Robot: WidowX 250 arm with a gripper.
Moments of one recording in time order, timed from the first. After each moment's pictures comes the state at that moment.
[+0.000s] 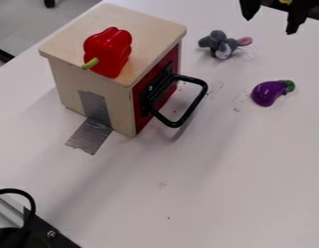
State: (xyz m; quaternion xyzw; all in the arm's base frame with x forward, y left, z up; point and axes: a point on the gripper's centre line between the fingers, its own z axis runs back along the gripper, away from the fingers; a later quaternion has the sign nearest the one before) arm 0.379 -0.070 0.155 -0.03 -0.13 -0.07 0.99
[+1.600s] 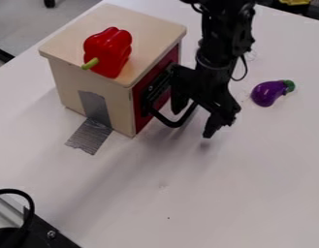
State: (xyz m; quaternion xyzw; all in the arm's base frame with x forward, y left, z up) arm 0.304 -0.027 0.019 0.08 -0.02 -0.09 0.99
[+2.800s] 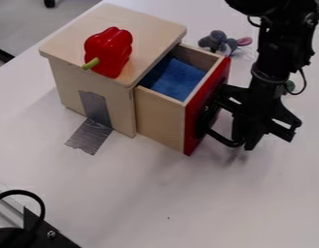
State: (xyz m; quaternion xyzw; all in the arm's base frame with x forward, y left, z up) arm 0.314 -0.103 0.023 0.02 -0.01 -0.07 1.00
